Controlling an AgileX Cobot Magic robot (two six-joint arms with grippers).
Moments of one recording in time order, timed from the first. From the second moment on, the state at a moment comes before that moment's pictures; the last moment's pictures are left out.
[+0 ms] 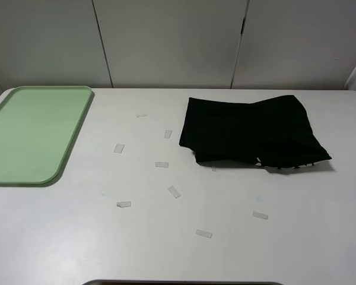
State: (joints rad) left arm 0.01 0.00 -0.49 0.00 1.06 0.01; right arm 0.11 -0.01 -0.49 -0.09 1.03 0.07
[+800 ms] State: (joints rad) left arm 0.01 0.01 -0.50 0.01 1.06 0.01; right arm 0.11 -0.01 -0.49 -0.09 1.03 0.07
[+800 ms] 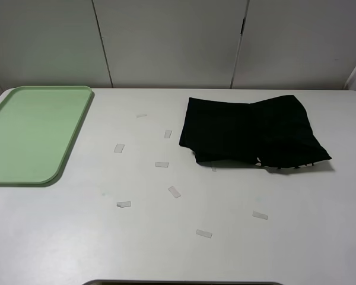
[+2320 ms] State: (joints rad) left arm -0.51 1.95 -1.33 -0.42 0.41 0.26; right arm 0.11 -0.01 -0.49 -0.09 1.03 0.07
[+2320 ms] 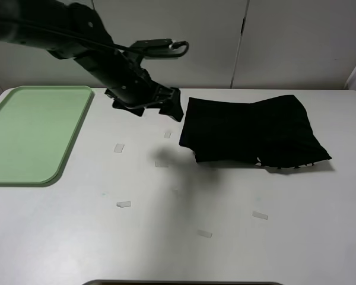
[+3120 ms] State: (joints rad) left arm -0.60 2.31 -1.59 -0.42 0.33 0.12; right arm 0.11 -0.01 -0.49 -0.09 1.03 0.07
